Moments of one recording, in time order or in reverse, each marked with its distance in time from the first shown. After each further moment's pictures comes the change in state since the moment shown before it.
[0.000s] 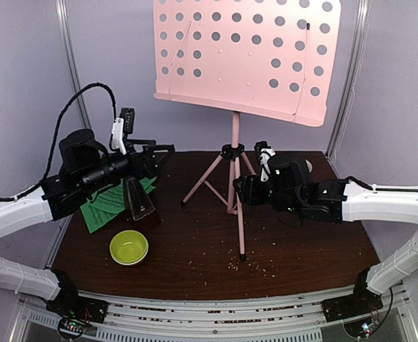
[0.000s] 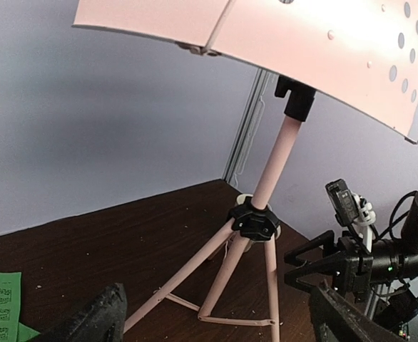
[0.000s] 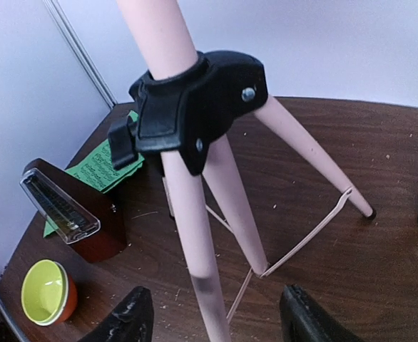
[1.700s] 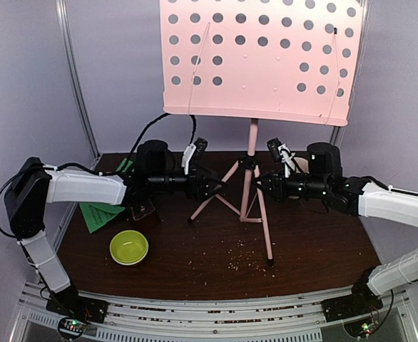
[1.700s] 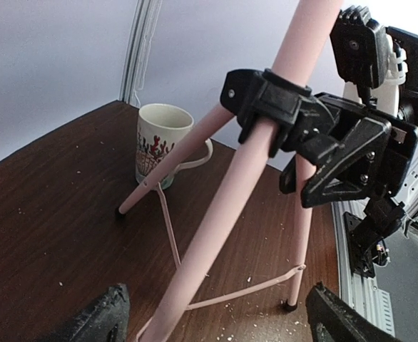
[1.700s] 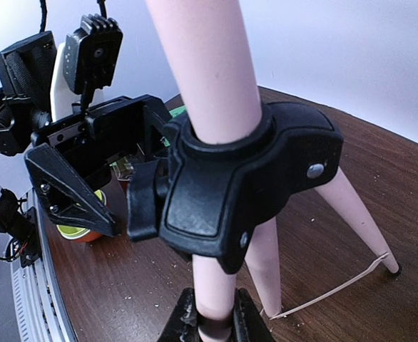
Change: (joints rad) left arm -0.022 0.636 0.207 0.216 0.468 0.087; right arm -0.322 -0.135 -0.160 0.129 -0.729 -0.352
